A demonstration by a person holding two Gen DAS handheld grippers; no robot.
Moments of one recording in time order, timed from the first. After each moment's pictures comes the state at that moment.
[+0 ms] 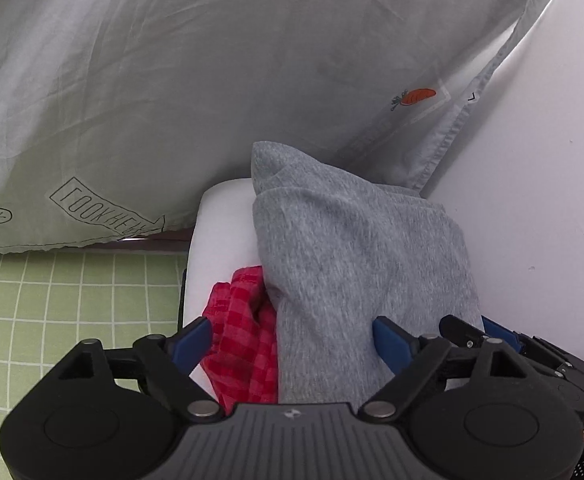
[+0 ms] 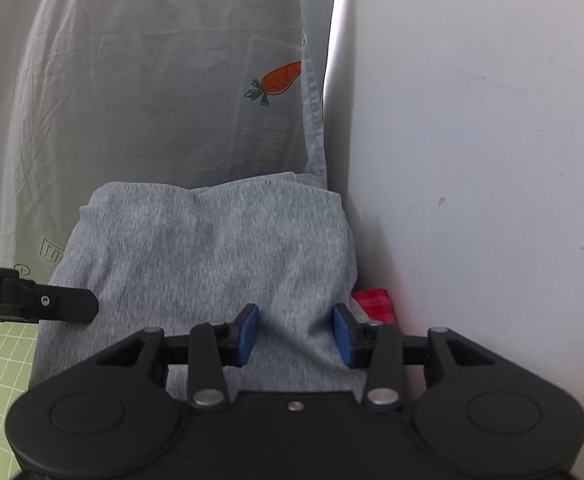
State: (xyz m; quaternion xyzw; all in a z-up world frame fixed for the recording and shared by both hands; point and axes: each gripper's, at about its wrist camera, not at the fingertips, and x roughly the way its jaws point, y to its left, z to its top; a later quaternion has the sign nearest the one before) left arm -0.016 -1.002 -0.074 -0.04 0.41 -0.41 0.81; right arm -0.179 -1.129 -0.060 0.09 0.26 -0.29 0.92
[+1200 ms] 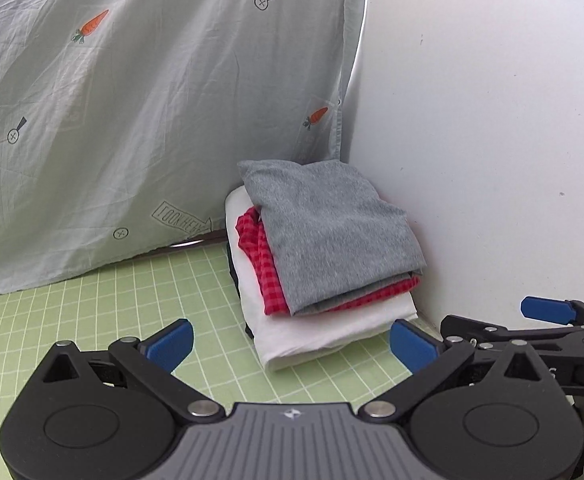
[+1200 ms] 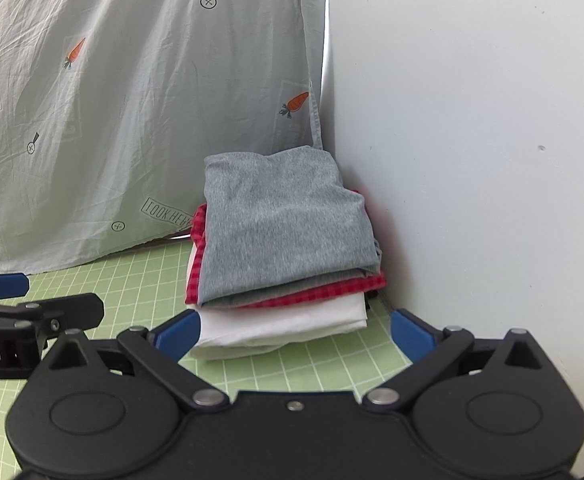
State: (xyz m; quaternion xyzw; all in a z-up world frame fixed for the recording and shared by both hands) left arm -0.264 -0.813 0.002 0.09 0.28 -0.42 0.86; right arm -0.381 -0.917 0.000 0.12 0.26 -0.32 0.90
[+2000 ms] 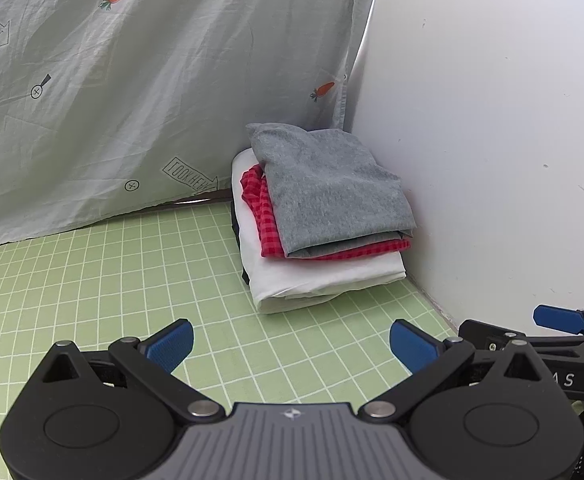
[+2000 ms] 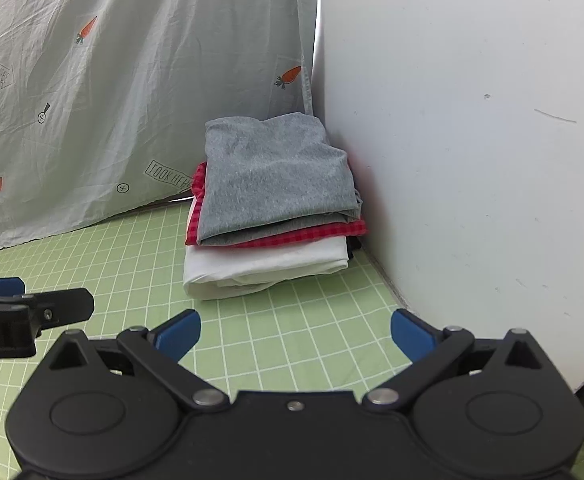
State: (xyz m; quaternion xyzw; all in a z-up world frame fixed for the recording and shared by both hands) left arm -0.299 -0.784 -0.010 0.08 0.31 -0.41 0.85; right arm -0.424 -0.895 -0.011 0.13 0.28 -0.32 0.89
